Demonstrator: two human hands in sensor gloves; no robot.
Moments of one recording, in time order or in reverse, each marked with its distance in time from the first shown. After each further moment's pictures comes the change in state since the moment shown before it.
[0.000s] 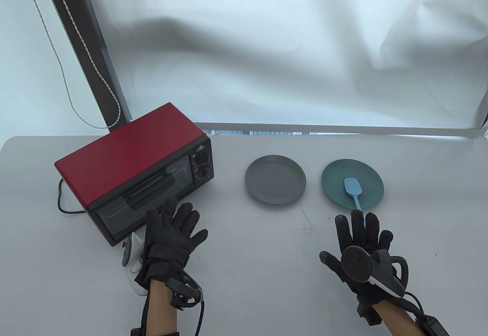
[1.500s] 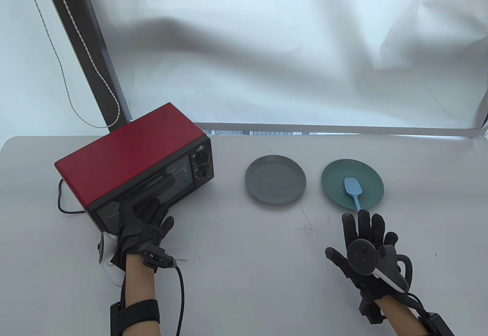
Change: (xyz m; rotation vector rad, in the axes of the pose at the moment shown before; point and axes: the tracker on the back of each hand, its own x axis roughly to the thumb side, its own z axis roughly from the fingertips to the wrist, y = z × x) left_hand 0.016 0.086 -0.011 0.381 0.071 0.099; right_hand -0.012 -0.003 -0.004 0.056 0.084 -0.052
